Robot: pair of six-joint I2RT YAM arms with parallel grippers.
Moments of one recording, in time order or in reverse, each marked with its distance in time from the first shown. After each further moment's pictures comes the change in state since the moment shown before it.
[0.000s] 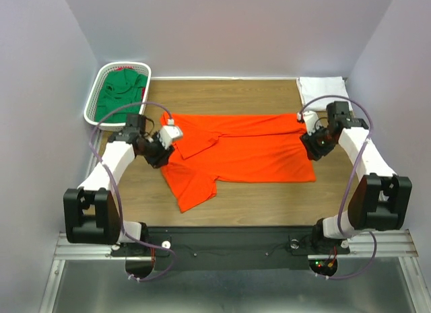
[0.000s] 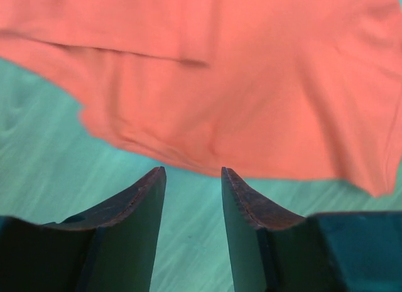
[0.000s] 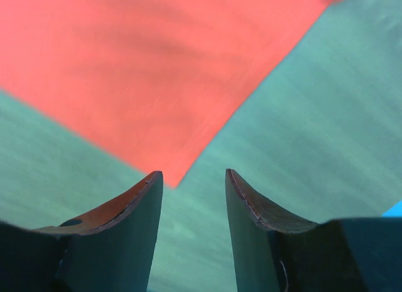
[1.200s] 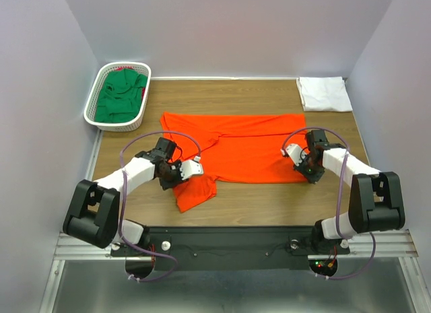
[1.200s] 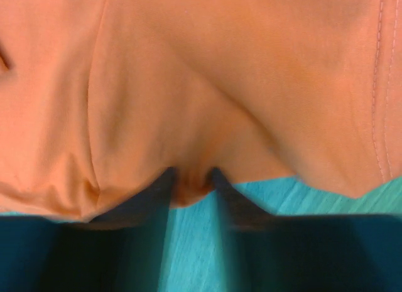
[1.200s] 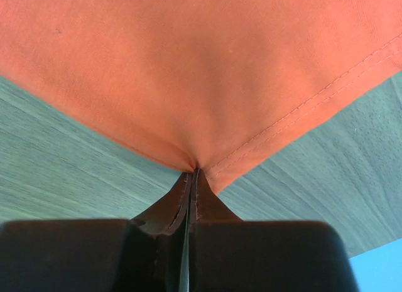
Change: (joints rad) left arm -0.323 -0.033 -0.332 0.144 -0.246 0.144; right arm 0.138 -0.043 -0.420 0.213 0.235 -0.126
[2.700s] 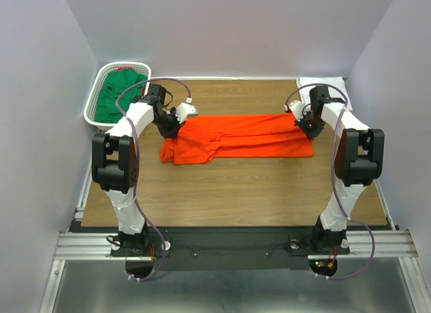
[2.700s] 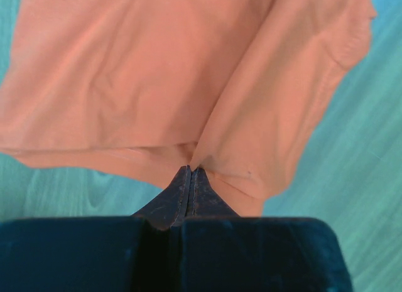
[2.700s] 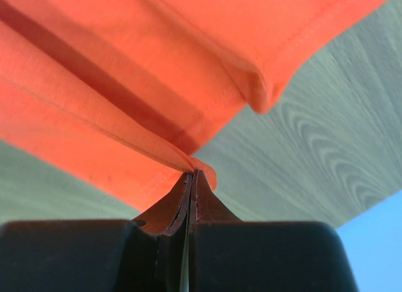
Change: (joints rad) left arm 0.206 0.494 0.791 -0.263 0.187 -0.007; right arm -0.084 0.465 0.707 -0.137 -0.026 -0.042
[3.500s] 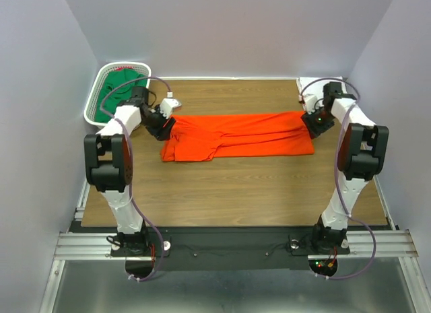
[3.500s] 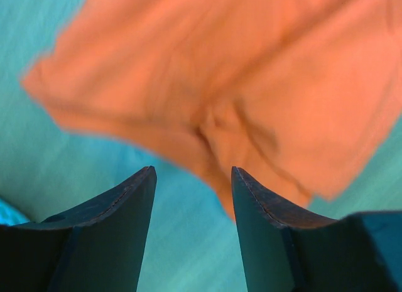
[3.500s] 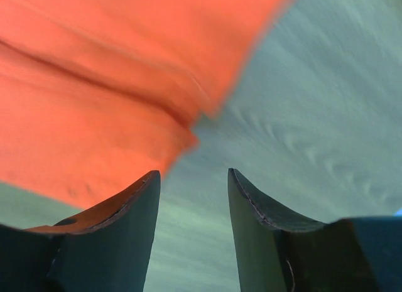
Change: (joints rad) left arm 0.104 0.076 0.012 0.145 0.032 -0.147; right arm -0.080 0.139 0.139 -0.008 -0.070 0.127
